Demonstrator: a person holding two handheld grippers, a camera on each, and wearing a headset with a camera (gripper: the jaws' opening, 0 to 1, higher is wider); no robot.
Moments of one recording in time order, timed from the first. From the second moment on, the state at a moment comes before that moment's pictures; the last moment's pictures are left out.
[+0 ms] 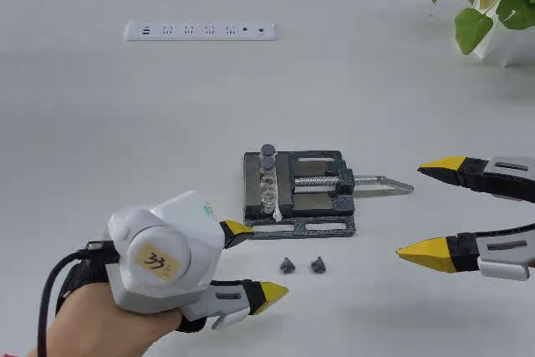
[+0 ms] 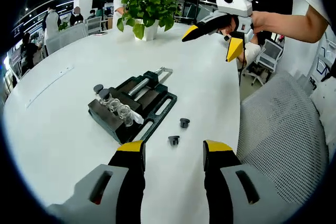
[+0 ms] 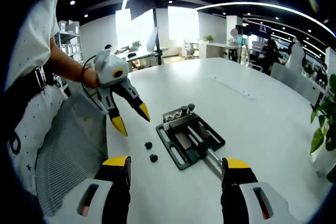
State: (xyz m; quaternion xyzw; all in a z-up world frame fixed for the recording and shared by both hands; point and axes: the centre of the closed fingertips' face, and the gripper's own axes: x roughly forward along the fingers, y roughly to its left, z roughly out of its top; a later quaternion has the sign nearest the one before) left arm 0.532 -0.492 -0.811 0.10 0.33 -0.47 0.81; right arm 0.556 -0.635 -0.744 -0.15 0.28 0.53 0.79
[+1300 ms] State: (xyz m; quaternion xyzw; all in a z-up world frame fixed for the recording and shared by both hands) left arm 0.534 -0.514 -0.851 0.11 0.42 -0.42 0.80; right arm 0.542 -0.666 -0.751 -0.13 0.26 0.52 0.80
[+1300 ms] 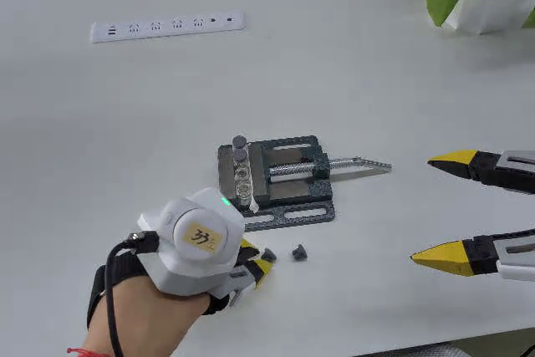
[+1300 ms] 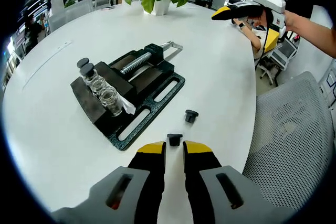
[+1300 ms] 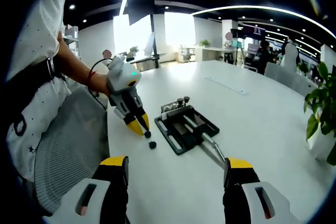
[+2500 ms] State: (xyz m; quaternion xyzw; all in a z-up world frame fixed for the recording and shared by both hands) left arm 0.532 -0.517 -0.857 0.12 0.42 -0.43 0.79; right arm 0.541 -0.662 -0.753 -0.13 0.27 0.52 0.80
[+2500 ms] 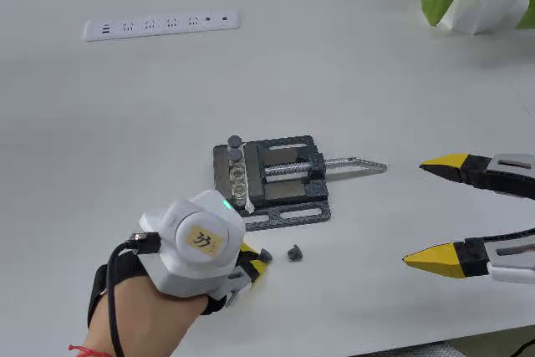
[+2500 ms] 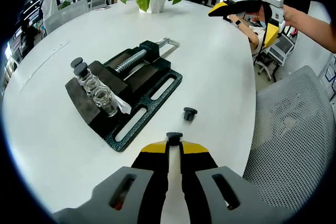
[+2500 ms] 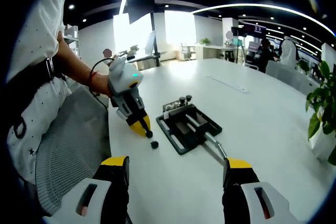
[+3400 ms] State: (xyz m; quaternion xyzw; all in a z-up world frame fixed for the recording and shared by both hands) left arm 0.537 -0.534 -0.755 0.11 0.30 -0.50 0.81; right arm 0.532 -0.586 -0.709 -0.15 0.26 0.60 0.74
